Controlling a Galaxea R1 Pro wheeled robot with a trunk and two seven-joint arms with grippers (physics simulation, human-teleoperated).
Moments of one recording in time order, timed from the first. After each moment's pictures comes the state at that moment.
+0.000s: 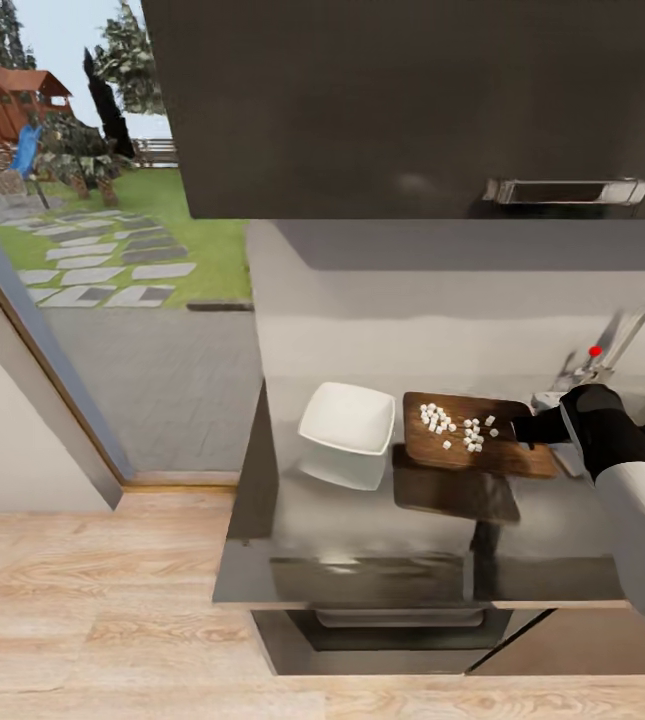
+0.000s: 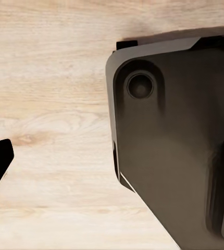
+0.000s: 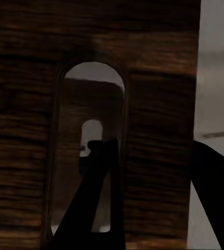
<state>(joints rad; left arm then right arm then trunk) -0.25 0.05 -0.18 0.08 0.10 -0.15 0.00 -1.14 -0.30 -0.19 -0.62 0.40 0.90 0.42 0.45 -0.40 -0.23</state>
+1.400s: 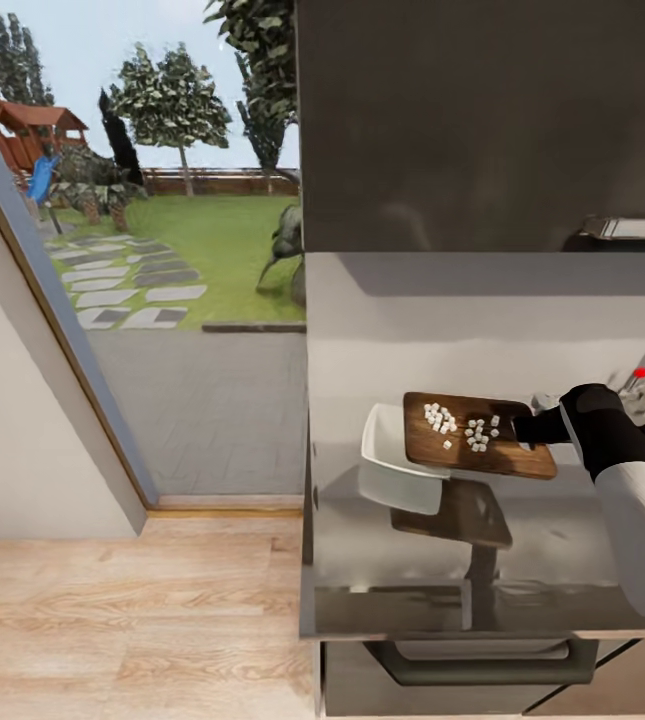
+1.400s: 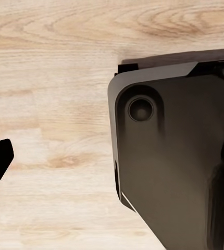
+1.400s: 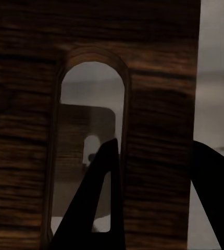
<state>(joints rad) -0.25 0.05 -0.18 0.08 0.10 -0.15 0.00 -1.14 -0.30 -0.19 -0.62 0.40 0.91 0.41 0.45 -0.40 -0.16</state>
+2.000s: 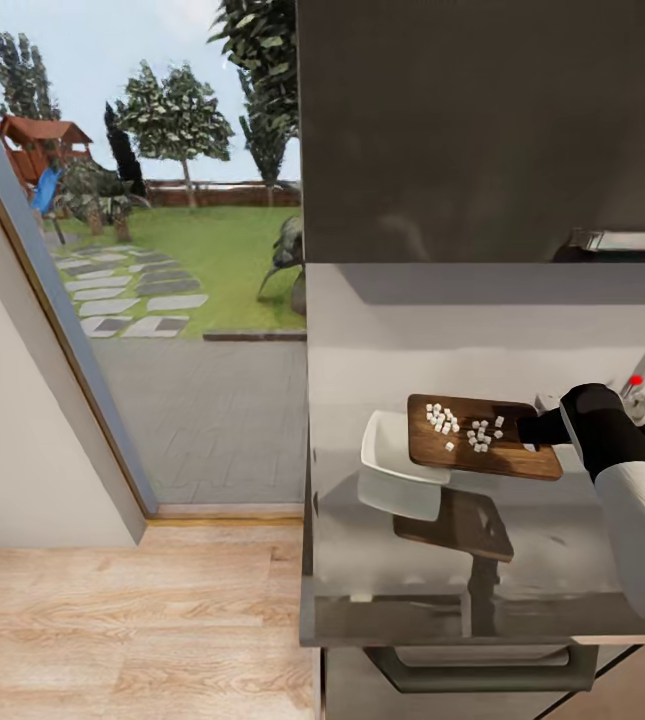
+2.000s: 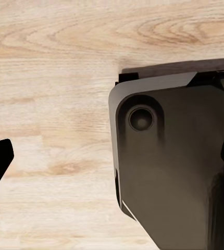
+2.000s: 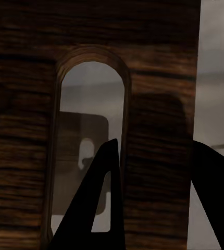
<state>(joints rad) -0.25 0.05 -0.18 0.08 0.10 -0.15 0.00 -1.14 -0.30 -0.19 -0.62 0.40 0.92 0.37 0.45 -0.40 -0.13</state>
